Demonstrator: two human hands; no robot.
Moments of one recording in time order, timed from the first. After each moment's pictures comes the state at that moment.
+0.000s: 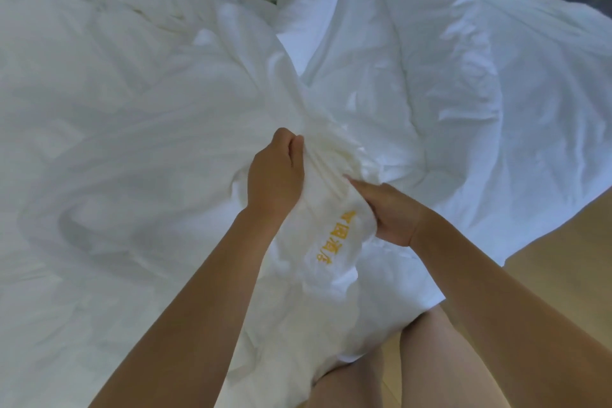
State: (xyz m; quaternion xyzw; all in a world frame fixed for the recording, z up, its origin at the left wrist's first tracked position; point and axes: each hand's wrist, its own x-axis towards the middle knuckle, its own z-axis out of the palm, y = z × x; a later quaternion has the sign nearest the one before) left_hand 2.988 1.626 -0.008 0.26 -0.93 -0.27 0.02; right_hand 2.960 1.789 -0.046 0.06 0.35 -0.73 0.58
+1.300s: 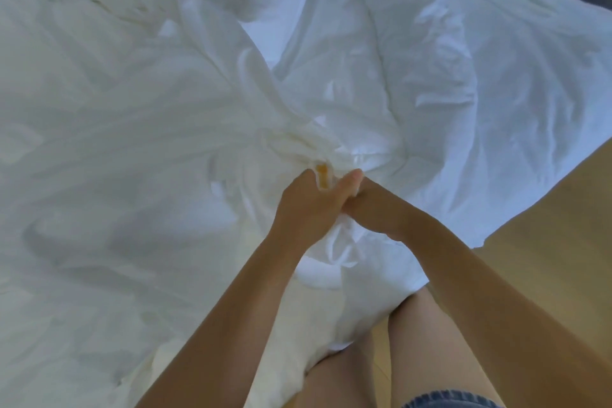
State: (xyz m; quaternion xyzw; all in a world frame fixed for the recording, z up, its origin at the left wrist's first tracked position) left_hand 3.005 1.691 0.007 0.35 -0.80 -0.43 -0.21; right_hand 2.962 1.800 -0.047 -0.10 0.64 -0.56 0.52
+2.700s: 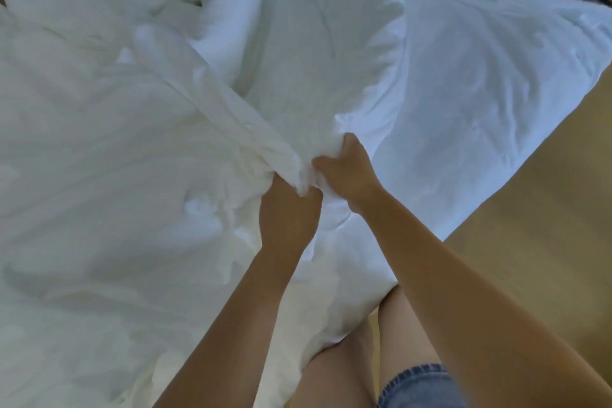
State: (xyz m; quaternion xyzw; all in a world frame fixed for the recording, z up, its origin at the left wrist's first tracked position) left_hand 3.000 1.721 -0.007 0.36 -0.85 -0.37 -0.09; right_hand 2.932 1.800 -0.052 0.15 0.74 -0.58 0.32
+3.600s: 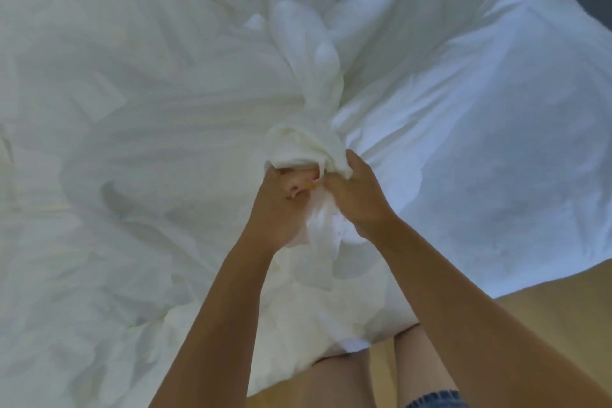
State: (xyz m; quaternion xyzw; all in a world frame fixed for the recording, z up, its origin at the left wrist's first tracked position) left_hand 3.027 1.623 0.033 0.34 -0.82 -0.46 -0.08; right_hand 2.951 1.718 -0.022 -0.03 0.64 -0.64 0.43
